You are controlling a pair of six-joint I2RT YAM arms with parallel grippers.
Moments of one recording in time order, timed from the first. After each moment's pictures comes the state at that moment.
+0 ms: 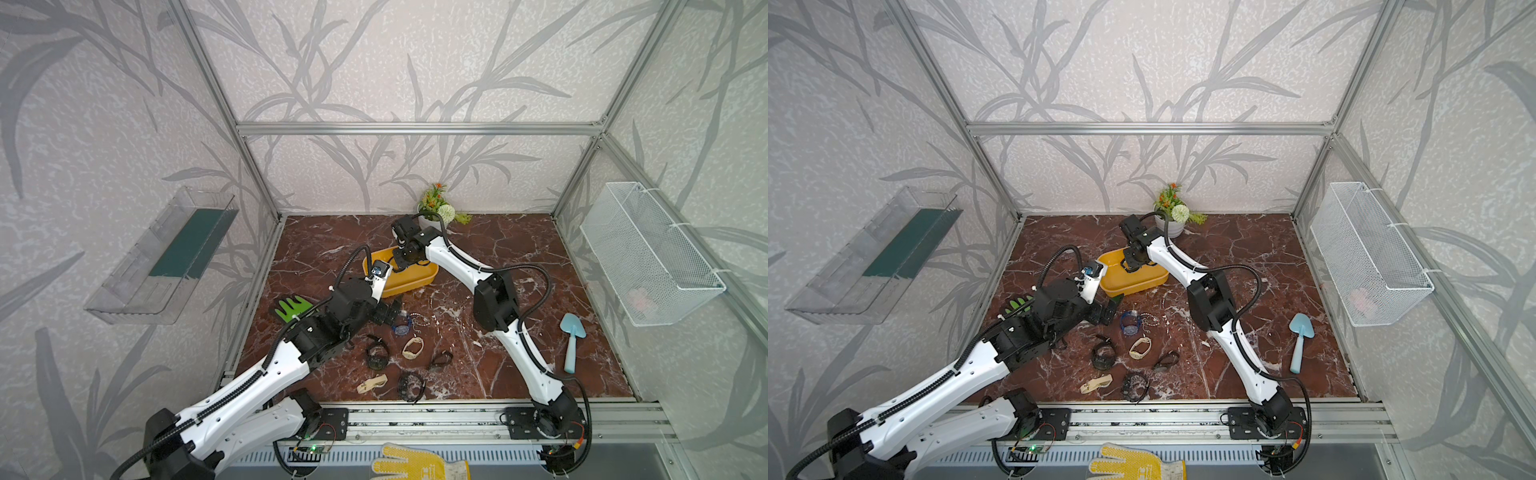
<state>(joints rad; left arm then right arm) -0.75 0.94 0.79 -0.33 -0.24 -0.05 0.66 2.60 2.44 -0.90 0.08 0.21</state>
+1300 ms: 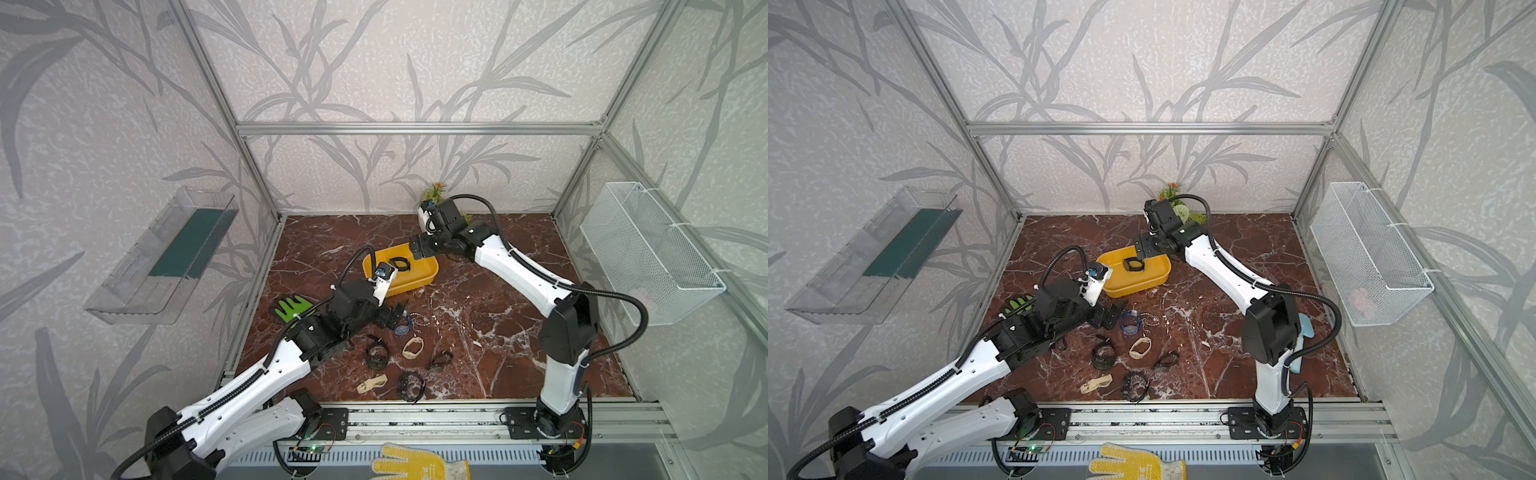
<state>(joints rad) -0.75 0.95 0.80 -0.34 -0.11 -0.05 0.62 1.84 1.70 -0.66 0.03 0.26</state>
